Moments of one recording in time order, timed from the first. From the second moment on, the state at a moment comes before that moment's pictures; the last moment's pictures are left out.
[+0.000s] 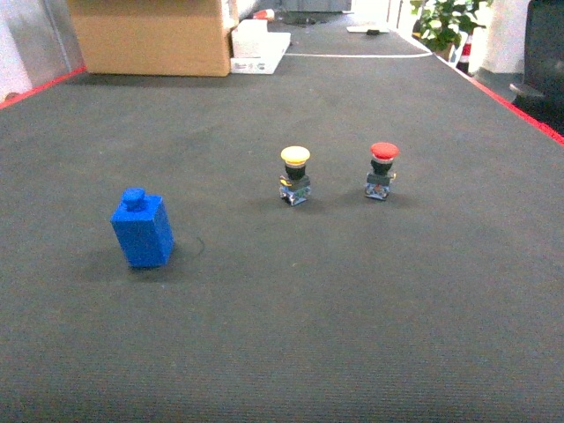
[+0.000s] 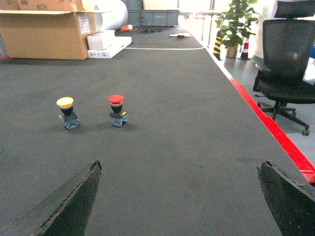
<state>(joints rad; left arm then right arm) 0.00 0.01 0.01 0.00 0.00 -0.01 0.00 0.00 0.01 -0.01 0.00 0.00</state>
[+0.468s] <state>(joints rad) -0.15 0.23 0.09 -0.10 -0.20 -0.10 0.00 0.00 0.01 0.00 0.00 0.00</state>
